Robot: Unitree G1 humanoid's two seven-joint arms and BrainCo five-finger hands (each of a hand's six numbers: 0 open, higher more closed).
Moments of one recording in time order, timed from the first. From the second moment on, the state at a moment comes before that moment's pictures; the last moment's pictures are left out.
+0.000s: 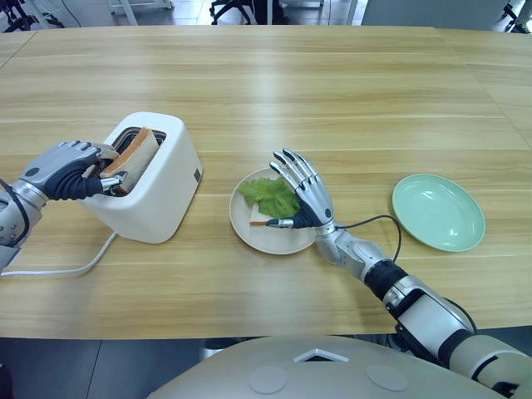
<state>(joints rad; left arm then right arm) -0.03 1.06 0.20 0.34 0.39 -0.70 -0.21 -0.40 -0.23 0.67 0.73 -0.98 -0.49 -1.09</state>
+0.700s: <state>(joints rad) -0.13 1.00 0.22 0.33 0.27 -0.63 -0.20 -0.41 -0.22 0.67 0.74 -0.97 -0.51 -1.09</state>
